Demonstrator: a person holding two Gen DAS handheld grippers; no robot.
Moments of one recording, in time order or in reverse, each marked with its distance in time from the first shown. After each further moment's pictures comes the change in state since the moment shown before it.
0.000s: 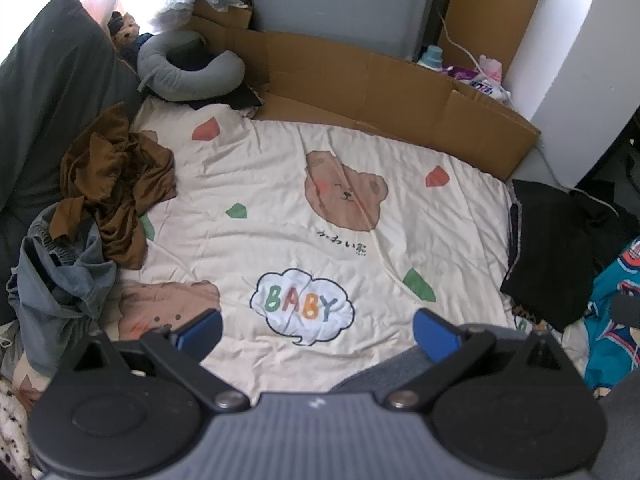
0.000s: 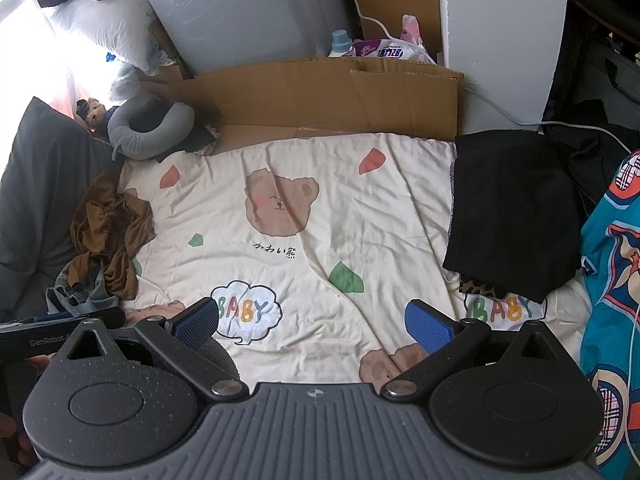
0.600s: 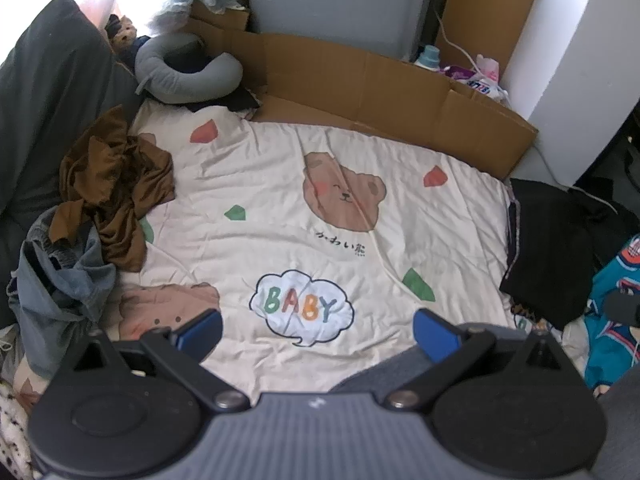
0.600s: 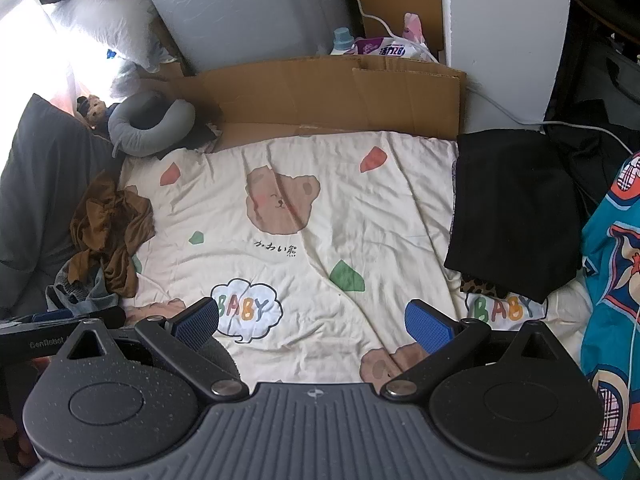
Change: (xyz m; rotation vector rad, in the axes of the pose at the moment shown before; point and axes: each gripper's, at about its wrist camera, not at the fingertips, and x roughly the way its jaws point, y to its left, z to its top) left arm -0.001 0.001 -0.002 0.013 -0.004 -0.013; right arm 0.000 0.003 0.001 -0.009 0.007 -0.001
